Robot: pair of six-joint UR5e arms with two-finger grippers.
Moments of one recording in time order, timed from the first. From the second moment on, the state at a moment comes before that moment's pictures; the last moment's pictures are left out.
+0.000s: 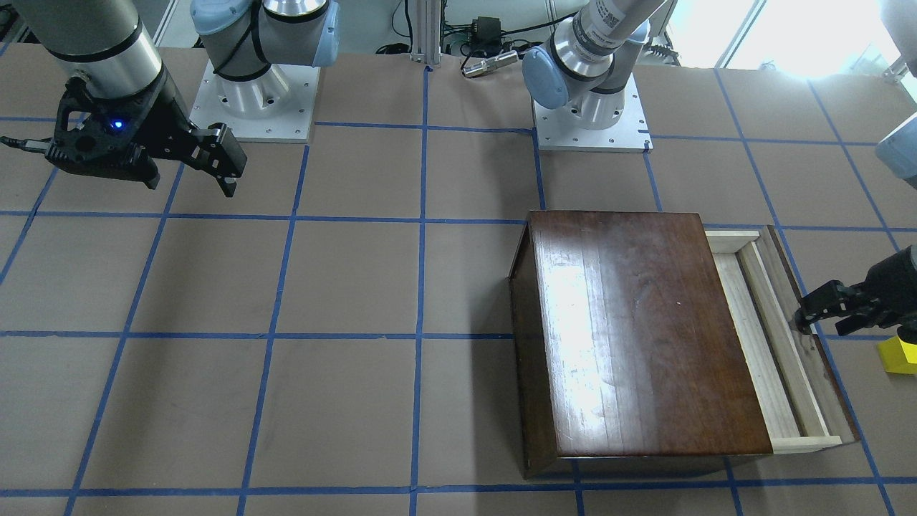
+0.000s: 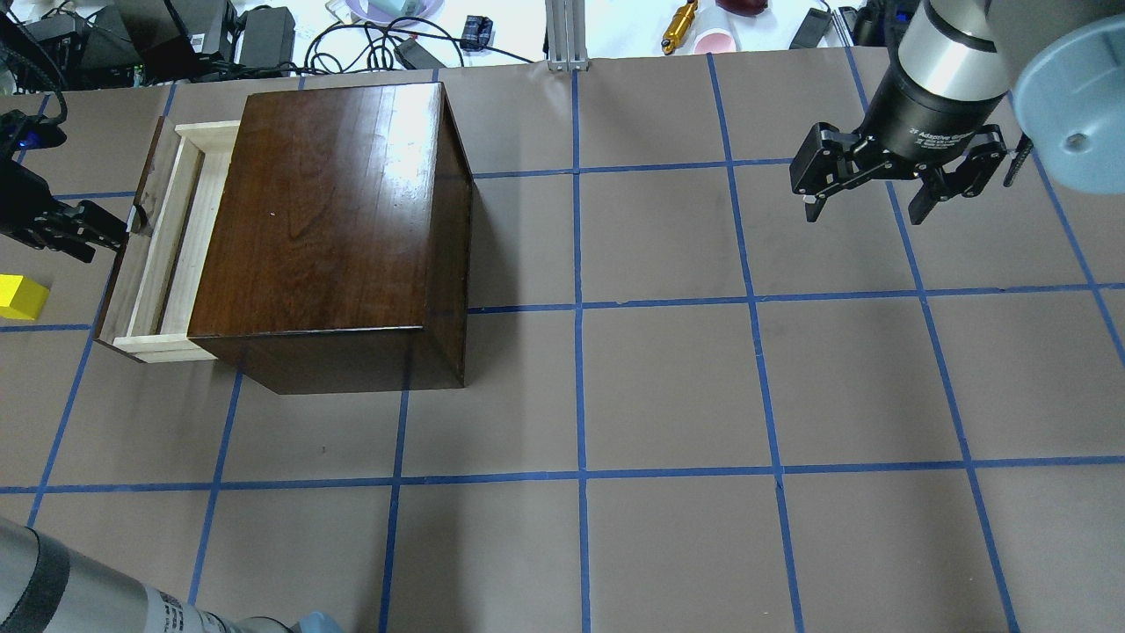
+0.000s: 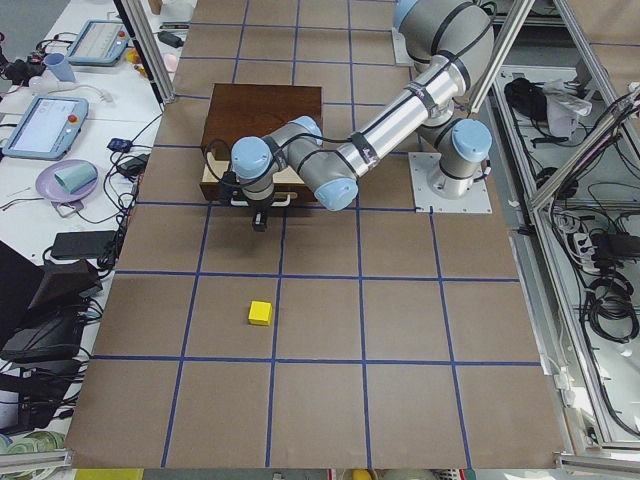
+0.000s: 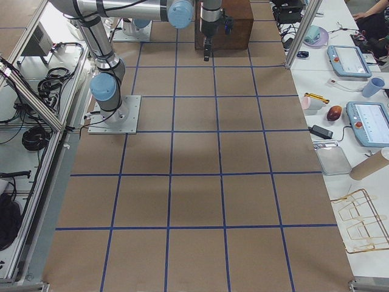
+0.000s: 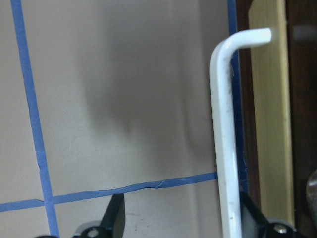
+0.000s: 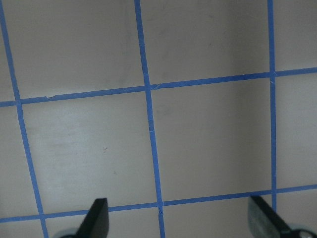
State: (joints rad) left arm -0.93 -1.97 -1.56 -1.25 1.43 0.74; right arm 1.52 -1.59 1.63 -1.60 -1.59 0.04
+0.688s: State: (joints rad) left arm -0.92 -1.97 -1.56 -1.25 1.43 0.73; right arm 1.52 -1.59 1.63 -1.60 -1.59 0.04
